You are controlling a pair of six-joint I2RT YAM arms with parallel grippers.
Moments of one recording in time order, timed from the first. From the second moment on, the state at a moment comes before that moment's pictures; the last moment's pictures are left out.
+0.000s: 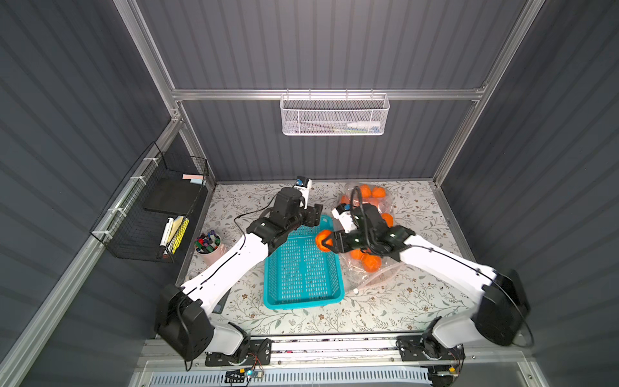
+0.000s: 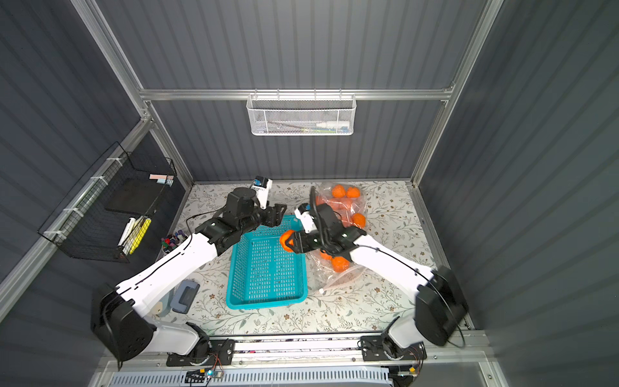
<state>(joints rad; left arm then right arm) -0.56 1.34 1.16 -0.32 -0.12 -0.22 0.74 1.61 1.24 -0.39 -0.28 0.41</state>
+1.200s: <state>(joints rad) -0.55 0.97 0.89 -0.44 -0.36 -0.24 0.84 2.37 1.93 -0.44 -0.25 0.48</state>
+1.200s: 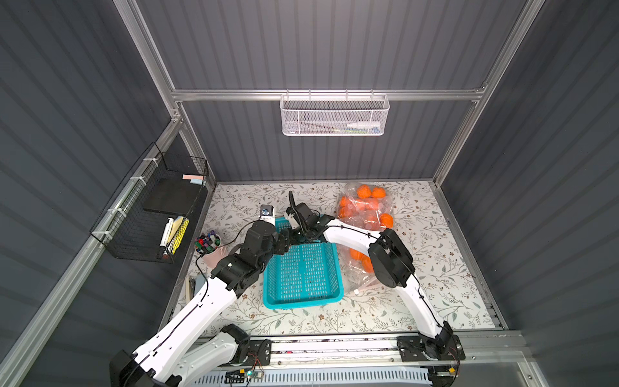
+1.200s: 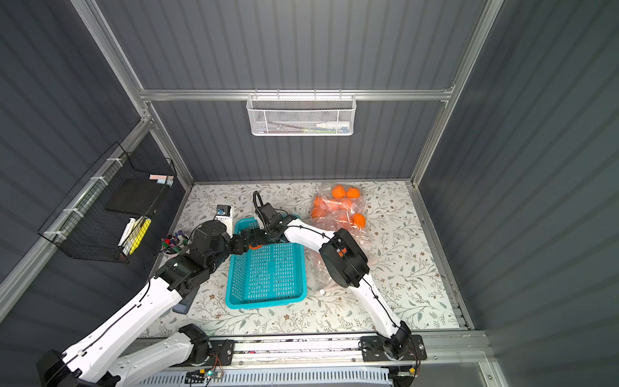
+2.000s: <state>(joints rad) -0.55 0.98 0.90 -0.46 -0.27 -0.23 0.24 1.66 1.30 -0.59 -0.11 0.27</state>
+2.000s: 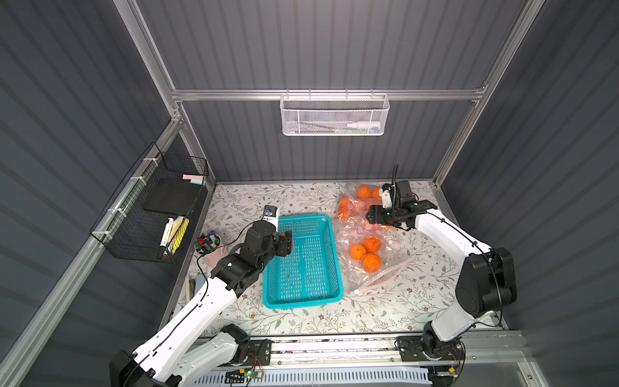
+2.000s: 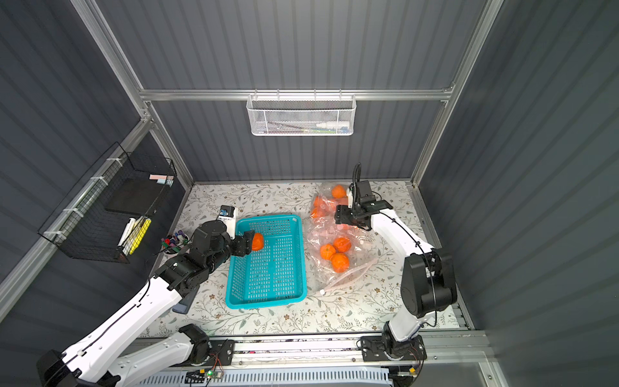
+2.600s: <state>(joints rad) -0.55 1.03 0.90 -0.46 -0.17 -0.19 0.15 1.93 1.47 -0.57 -0.33 0.14</state>
